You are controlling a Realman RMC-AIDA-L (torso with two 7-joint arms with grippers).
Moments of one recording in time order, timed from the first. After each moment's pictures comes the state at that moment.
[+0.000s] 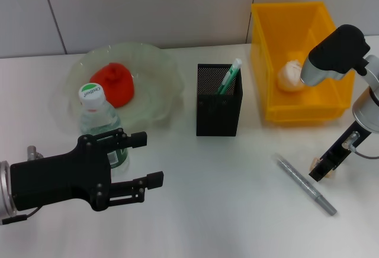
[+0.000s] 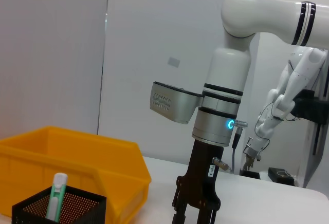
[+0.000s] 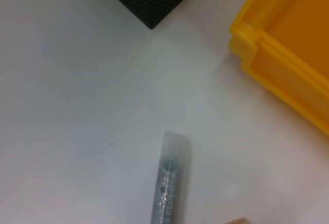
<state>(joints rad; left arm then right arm) -0.30 -2.05 1.19 0.88 1.53 1.58 -1.31 0.73 2.06 1.98 1.02 0.26 -1.51 2.46</state>
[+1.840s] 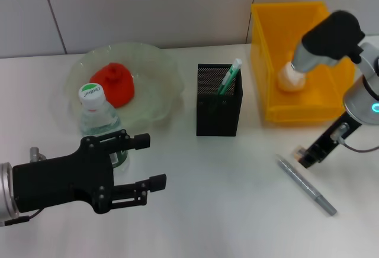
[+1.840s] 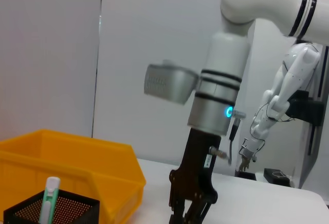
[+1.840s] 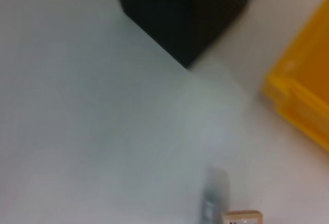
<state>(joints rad) -0.31 -2.06 1.19 0.87 1.53 1.59 -1.30 0.72 2.07 1.96 1.15 0.32 -1.59 2.51</state>
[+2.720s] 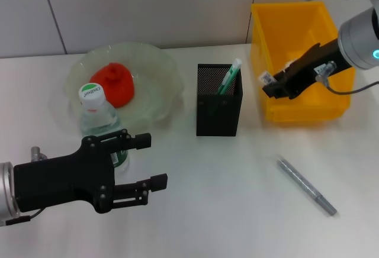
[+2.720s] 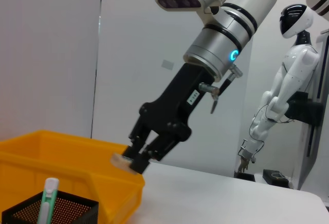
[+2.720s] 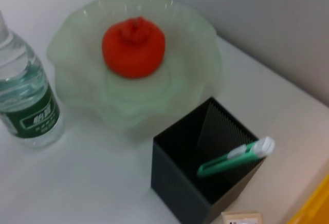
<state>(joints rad) -0.31 -2.06 1.19 0.87 1.53 1.59 -1.30 0.62 2.08 1.92 1.59 0.52 -1.57 2.53</state>
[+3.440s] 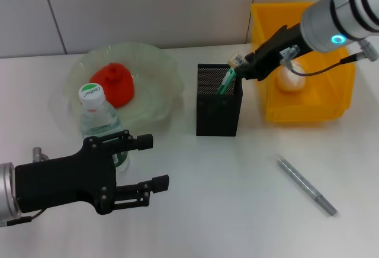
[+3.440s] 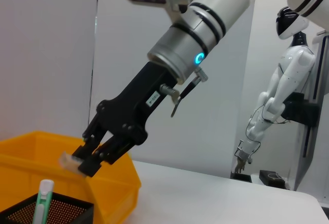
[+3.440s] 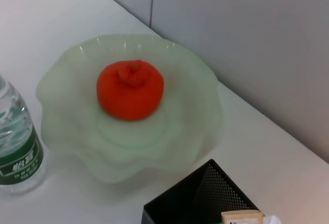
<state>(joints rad) -0.31 -2.06 1.19 0.87 1.53 1.60 -1.30 0.72 2.07 1.88 1.41 0.53 -1.39 2.49</state>
